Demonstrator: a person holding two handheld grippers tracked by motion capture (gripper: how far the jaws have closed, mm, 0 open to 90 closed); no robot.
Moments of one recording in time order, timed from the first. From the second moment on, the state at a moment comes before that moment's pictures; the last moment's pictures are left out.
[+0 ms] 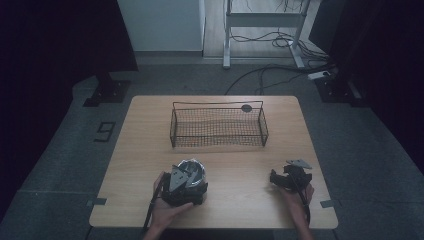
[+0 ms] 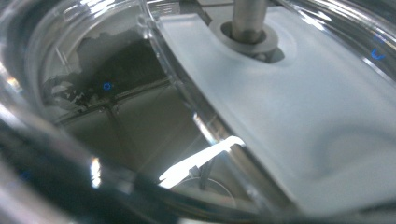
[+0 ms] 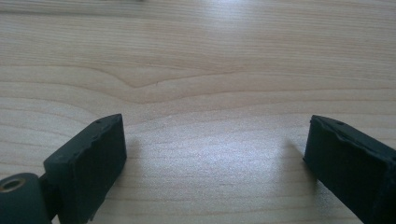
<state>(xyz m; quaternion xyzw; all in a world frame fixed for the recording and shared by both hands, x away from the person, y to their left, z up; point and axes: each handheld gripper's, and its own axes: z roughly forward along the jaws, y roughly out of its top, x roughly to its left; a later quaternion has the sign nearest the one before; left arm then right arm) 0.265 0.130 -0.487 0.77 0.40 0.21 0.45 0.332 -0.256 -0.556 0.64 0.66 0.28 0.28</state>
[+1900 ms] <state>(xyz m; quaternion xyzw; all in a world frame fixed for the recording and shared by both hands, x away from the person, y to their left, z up) 0.311 0.145 -0.436 0.74 0.45 0.23 0.45 0.331 -0.257 -0.556 0.64 0.66 0.29 0.27</state>
